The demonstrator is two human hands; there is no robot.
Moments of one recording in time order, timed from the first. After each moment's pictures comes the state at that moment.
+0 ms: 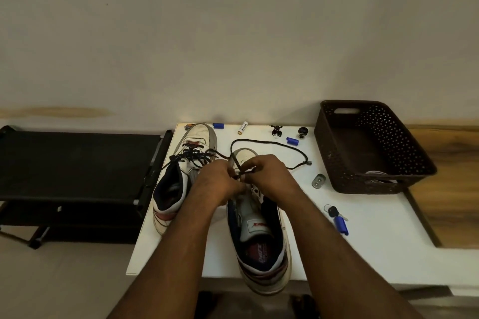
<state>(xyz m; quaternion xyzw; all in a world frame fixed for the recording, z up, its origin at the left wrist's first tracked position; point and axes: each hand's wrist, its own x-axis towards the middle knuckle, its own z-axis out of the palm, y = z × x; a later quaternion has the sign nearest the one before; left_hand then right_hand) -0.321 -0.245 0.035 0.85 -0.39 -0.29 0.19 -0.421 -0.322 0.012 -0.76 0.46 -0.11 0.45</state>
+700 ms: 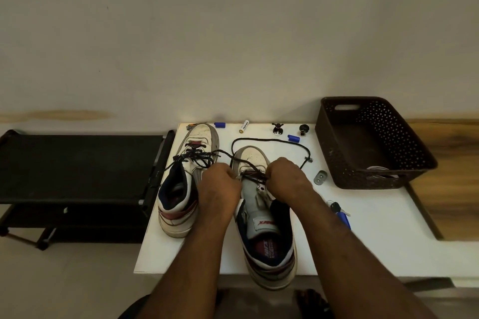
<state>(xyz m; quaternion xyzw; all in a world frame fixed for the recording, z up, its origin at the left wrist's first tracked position) -0.329 -0.242 0.003 0.88 -0.32 -0.18 0.31 -0.435 -0.335 -0.002 -0.86 0.48 0.02 0.16</state>
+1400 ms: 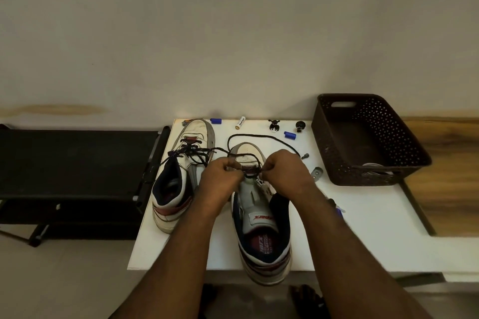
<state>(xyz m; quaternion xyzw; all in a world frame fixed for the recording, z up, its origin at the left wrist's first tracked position) -0.328 -0.244 -0.001 0.76 -0.27 -0.36 0.47 -0.442 -0.335 0.009 -0.81 0.52 -0.05 0.28</state>
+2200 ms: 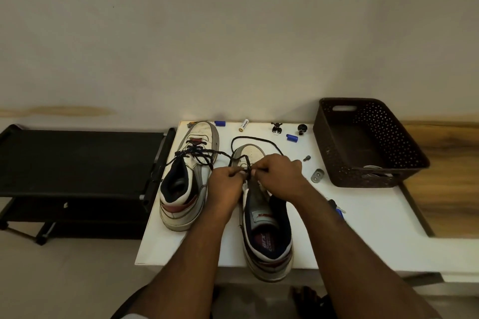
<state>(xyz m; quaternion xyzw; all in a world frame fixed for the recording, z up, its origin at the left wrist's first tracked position) -0.340 -0.242 -0.015 0.74 -0.21 -0.35 0.54 -0.439 -0.316 0.026 -0.87 0.43 -0.03 0.25</state>
